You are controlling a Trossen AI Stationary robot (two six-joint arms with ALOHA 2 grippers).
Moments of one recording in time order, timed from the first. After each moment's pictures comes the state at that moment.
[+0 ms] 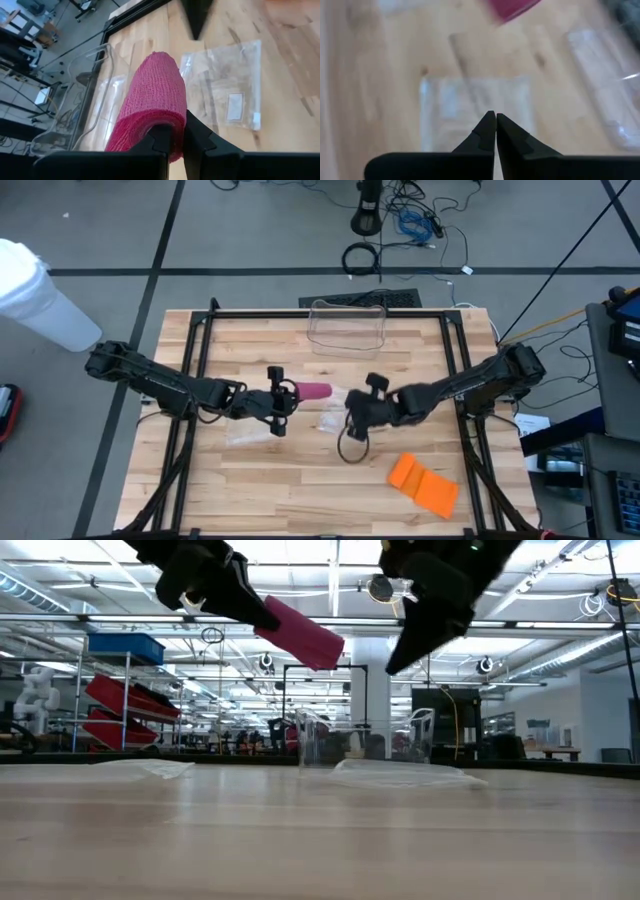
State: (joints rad) left arm -0.24 1.31 0.82 -0.10 -0.51 0.30; right arm 0.27 1.59 1.10 -0.52 0.50 0.47
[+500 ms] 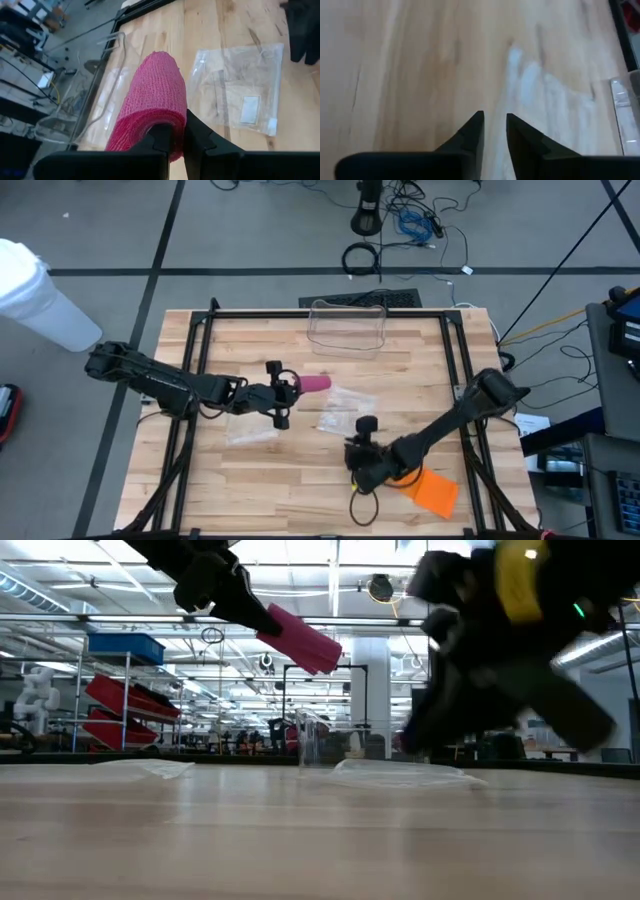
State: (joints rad) left arm -0.19 1.31 0.82 -0.10 -0.51 0.22; right arm 0.55 1.91 1.07 -0.29 0.75 0.24
